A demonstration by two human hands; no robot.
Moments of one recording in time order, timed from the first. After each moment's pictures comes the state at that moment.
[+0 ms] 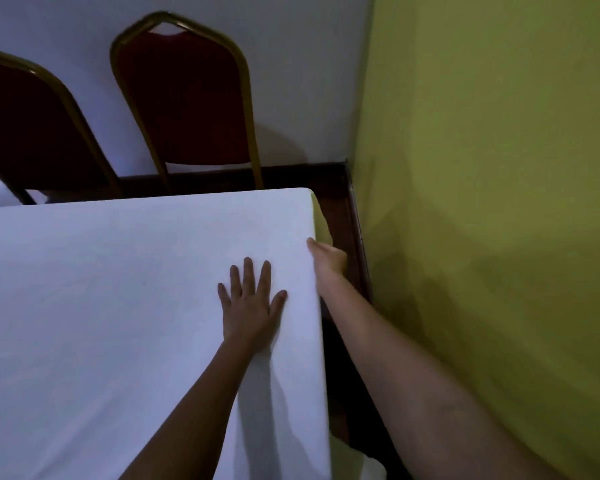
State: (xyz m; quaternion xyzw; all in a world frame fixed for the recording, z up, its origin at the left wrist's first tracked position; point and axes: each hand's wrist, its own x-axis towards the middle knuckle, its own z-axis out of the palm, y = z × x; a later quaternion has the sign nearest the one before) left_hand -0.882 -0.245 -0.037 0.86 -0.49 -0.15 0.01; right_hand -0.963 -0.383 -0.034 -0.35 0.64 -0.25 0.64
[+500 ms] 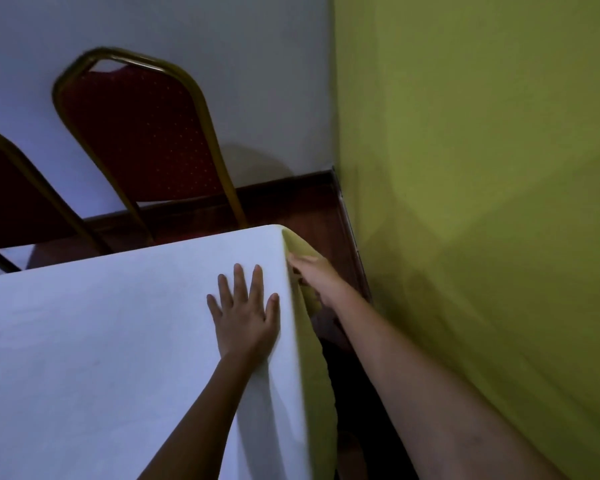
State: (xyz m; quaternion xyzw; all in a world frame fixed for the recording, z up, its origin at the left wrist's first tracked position) left_hand -0.880 -0.343 -0.044 0.87 -0.49 -0.09 0.02; right_hand -0.973 -0.475 -0.045 -0.42 0.55 -0.12 0.71
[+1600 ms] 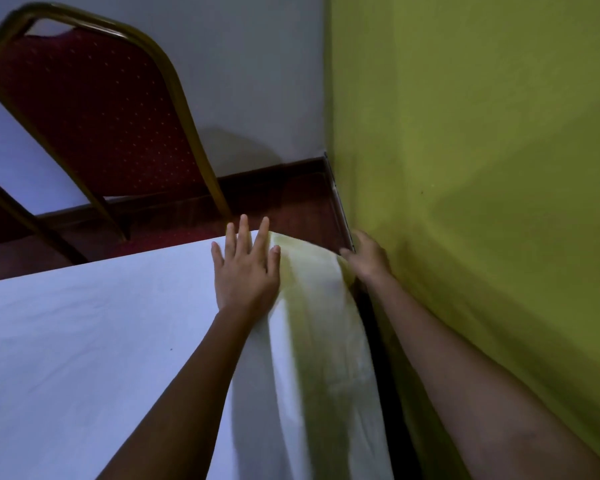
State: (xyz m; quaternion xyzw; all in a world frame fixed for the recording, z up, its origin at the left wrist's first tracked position) left_hand -0.854 -0.449 -0.047 0.84 -0.53 -0.10 0.07; right_hand -1.019 -0.566 -0.123 -0.61 0.62 -0.14 0.46
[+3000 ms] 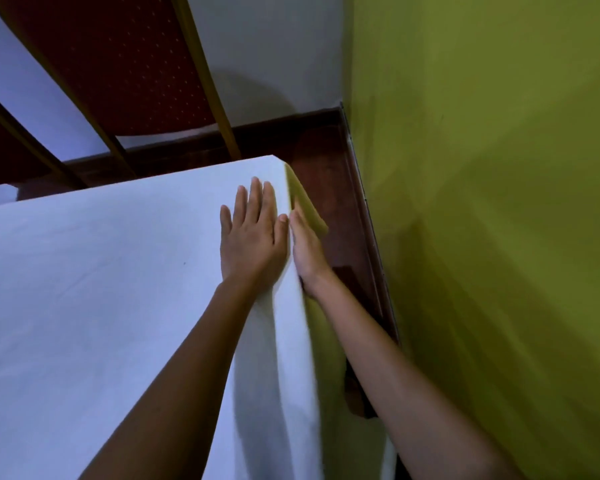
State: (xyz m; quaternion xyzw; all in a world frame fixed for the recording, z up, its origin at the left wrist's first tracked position) left_hand -0.875 -0.382 -0.045 0.83 -0.54 -0.10 0.05; right_hand -0.958 -0.418 -0.069 -0.40 0.45 -0.28 0.75
